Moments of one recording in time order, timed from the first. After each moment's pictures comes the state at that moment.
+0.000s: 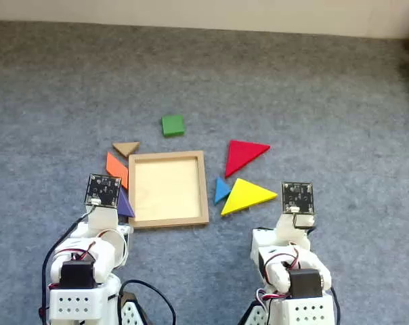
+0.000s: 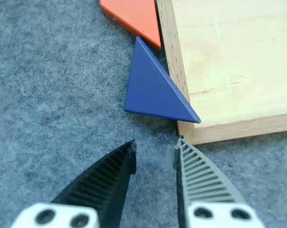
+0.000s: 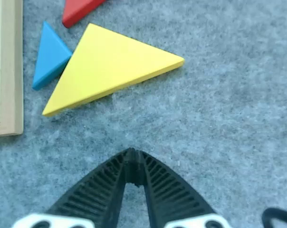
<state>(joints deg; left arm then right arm) -7.3 -101.4 96.0 73.4 -1.5 -8.4 -104.5 96.0 71.8 -3.4</state>
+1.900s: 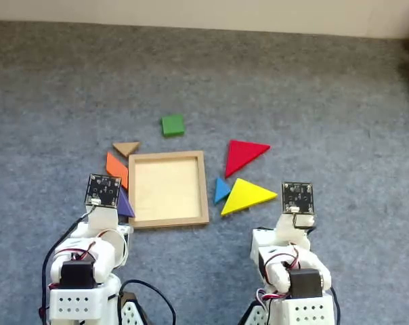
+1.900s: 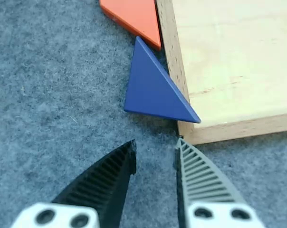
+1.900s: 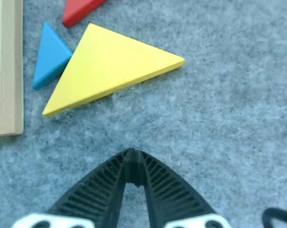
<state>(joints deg) -7.3 -101.4 96.0 73.4 -1.5 -8.4 -104.5 96.0 71.8 -3.4</state>
